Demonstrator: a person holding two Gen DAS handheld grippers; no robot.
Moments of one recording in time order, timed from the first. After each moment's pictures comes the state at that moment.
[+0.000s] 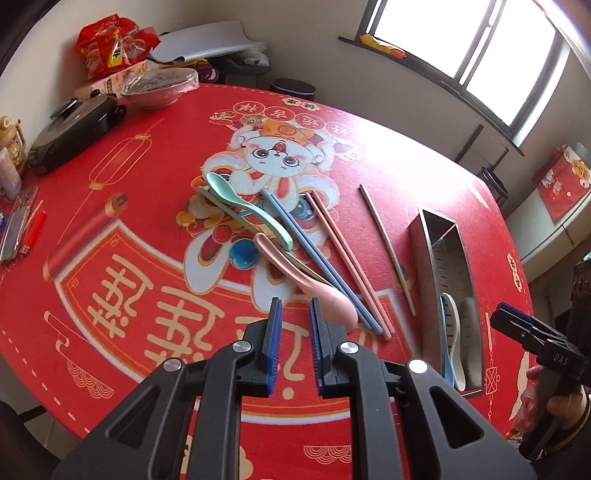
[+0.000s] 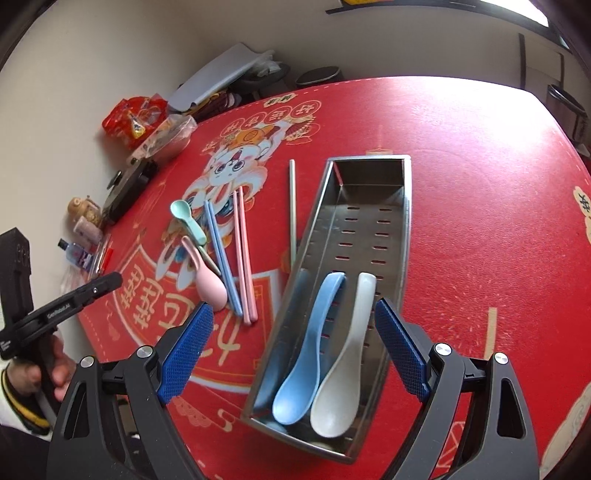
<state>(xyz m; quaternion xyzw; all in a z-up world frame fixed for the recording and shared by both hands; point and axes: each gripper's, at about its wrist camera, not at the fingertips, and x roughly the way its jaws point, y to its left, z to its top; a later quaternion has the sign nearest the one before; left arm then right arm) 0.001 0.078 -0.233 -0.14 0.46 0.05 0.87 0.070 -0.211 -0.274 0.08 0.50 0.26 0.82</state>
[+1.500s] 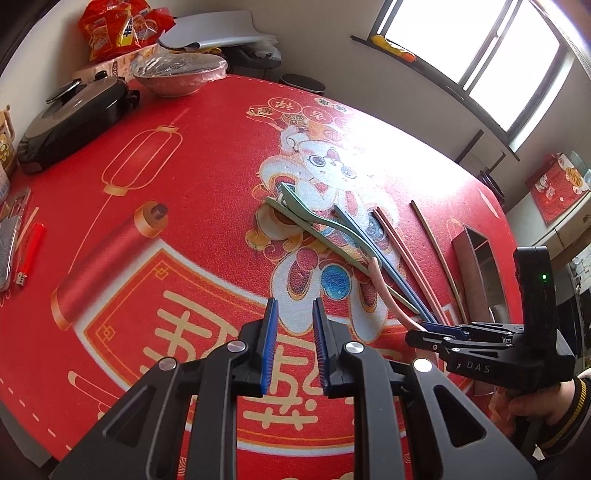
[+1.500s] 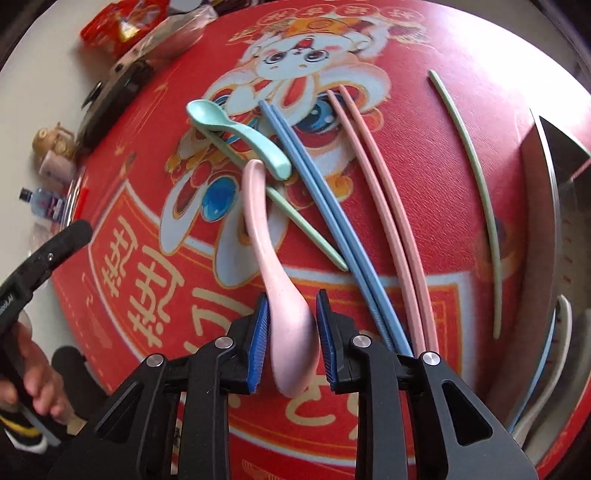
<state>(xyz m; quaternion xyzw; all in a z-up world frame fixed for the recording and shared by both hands) 0.018 0.187 -0.259 -0.16 0.47 0.01 0.87 0.098 -0.021 -0.338 0.01 0.63 0.25 0.74</state>
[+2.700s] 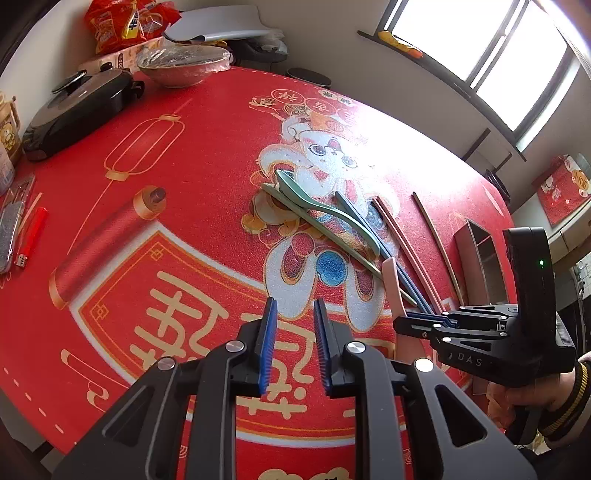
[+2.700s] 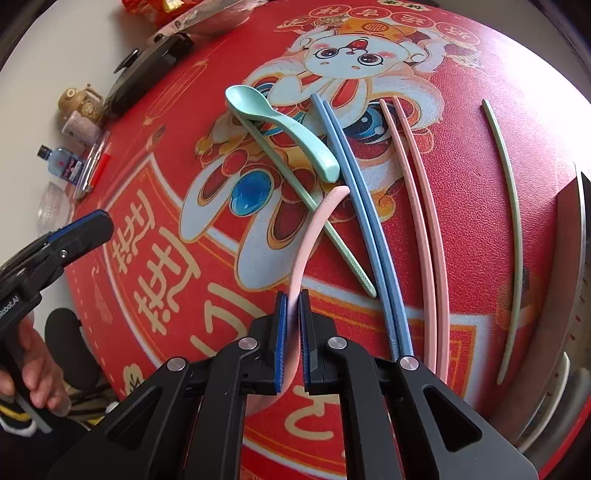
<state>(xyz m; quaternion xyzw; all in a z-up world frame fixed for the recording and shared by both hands) 0.013 0.175 -0.264 -0.16 0.48 0.03 0.86 0.102 0.004 -0.340 -0.05 0.61 0.33 0.72</state>
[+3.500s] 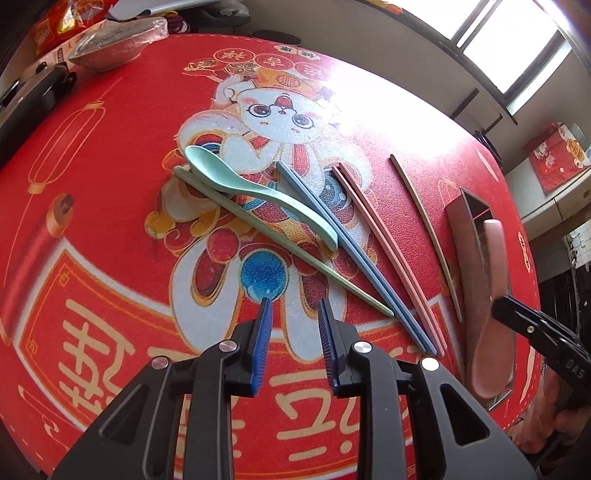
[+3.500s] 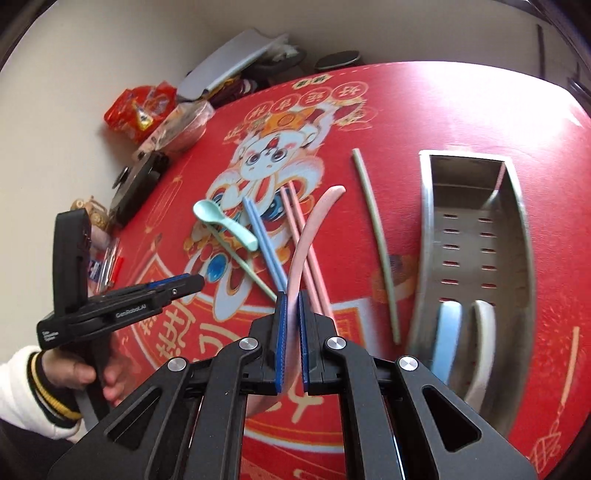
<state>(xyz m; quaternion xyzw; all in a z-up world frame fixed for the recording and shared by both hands) 0.089 0.122 -0.301 -0.14 0.54 -0.02 0.83 0.098 -0.131 -0.279 0.10 0.51 0.26 0.81</state>
